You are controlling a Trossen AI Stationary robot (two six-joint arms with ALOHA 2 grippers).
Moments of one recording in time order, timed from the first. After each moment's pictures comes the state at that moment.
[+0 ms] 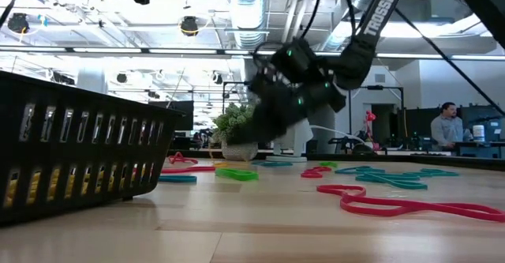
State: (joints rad) left arm -0.51 1.74 1.71 -1.57 -0.52 -0.62; right arm -0.20 2.06 0.99 0.53 -0.45 -0.12
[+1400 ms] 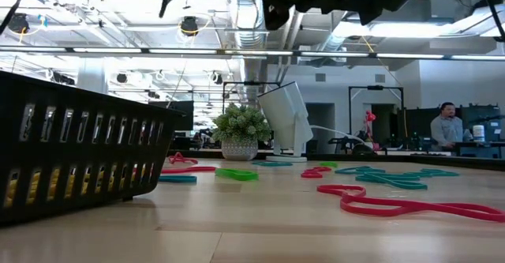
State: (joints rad) left arm -0.46 1.77 1.71 -1.04 -0.76 -0.55; right arm 0.04 1.59 0.92 0.50 -0.45 -0.15
